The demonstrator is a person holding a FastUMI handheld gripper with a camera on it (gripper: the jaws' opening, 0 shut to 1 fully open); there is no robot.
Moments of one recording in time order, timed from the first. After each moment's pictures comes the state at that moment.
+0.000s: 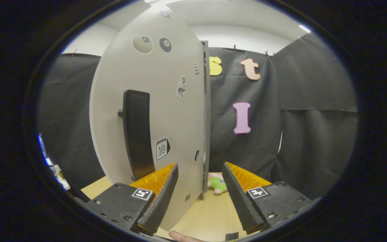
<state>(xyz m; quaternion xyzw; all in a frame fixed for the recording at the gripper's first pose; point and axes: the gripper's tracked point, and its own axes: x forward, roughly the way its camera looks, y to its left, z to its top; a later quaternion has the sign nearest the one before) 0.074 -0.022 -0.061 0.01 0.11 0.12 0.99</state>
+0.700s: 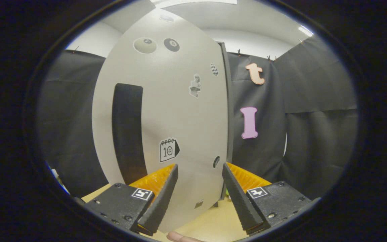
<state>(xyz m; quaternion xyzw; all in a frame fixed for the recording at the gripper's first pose) 0.093 0.077 -0.068 0.03 0.07 0.11 0.99</state>
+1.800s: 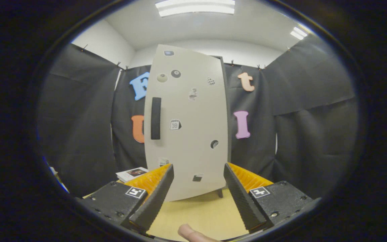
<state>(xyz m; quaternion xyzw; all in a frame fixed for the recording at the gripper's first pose) -0.044 0.063 -0.105 0.03 0.01 0.05 1.00</state>
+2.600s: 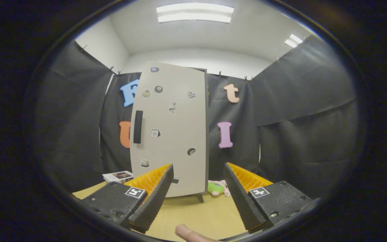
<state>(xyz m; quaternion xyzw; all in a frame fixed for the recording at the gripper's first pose) -0.072 0.013 -0.092 0.02 -0.02 0.02 1.00</state>
